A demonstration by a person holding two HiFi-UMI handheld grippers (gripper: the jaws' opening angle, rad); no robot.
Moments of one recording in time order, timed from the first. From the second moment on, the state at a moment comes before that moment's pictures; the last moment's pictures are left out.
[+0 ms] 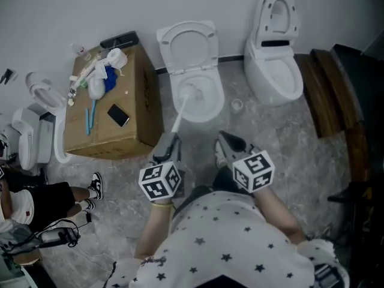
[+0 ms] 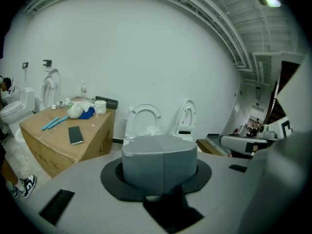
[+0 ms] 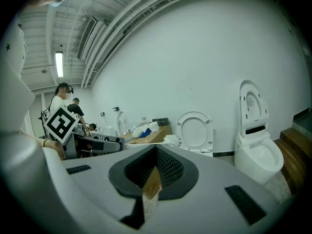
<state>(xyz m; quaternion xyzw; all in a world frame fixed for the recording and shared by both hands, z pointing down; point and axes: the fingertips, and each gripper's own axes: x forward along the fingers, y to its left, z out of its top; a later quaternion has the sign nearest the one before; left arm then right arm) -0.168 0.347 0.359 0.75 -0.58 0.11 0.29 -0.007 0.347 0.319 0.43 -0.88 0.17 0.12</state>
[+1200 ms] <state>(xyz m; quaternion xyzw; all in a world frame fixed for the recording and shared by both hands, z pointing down) -0.114 0.149 0.416 0.69 -0.60 0.16 0.36 0.036 0.087 0.345 0.37 -0.90 0.20 0.16</state>
